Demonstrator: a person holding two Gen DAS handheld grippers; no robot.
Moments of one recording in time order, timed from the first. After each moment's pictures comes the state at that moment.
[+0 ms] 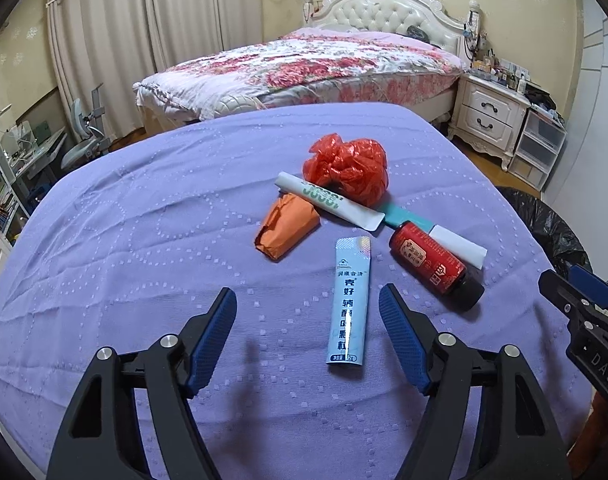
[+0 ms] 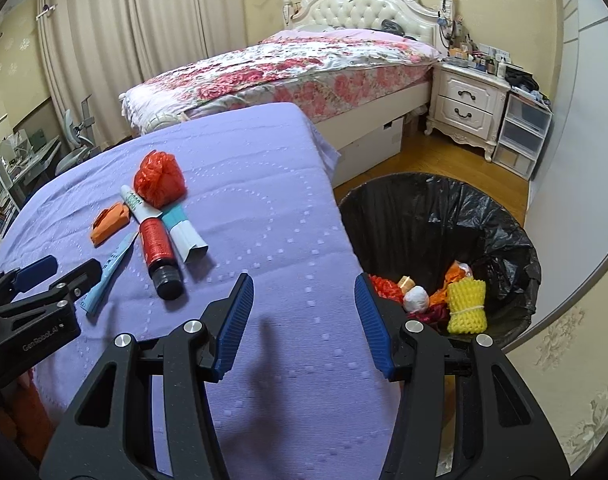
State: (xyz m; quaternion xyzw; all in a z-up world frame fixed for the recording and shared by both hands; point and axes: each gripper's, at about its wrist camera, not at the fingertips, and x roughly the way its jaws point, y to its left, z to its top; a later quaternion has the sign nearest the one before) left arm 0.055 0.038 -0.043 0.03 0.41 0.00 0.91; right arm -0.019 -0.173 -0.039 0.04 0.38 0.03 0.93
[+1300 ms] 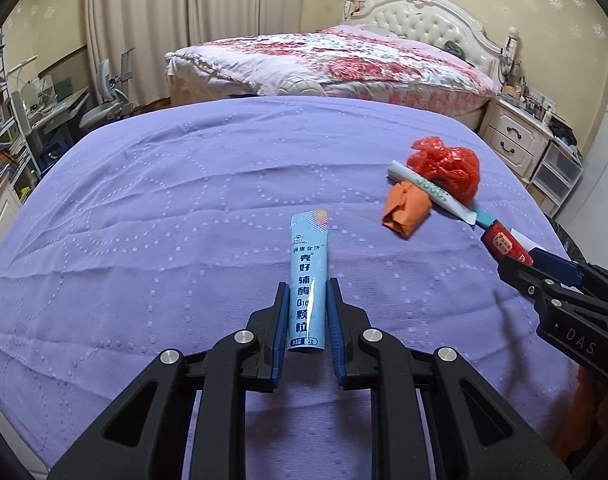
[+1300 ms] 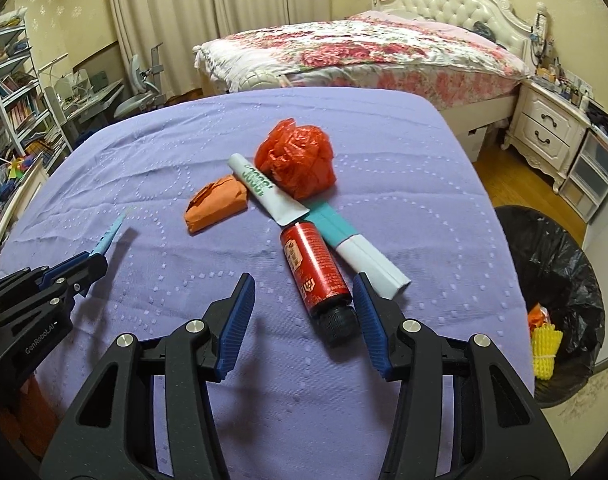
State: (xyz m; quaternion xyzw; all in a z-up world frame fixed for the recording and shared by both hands) left arm 0.035 0.132 -0.044 -0.04 0.41 0.04 0.91; right arm 0.012 -0.069 -0.036 -0.02 0.41 0.16 0.90
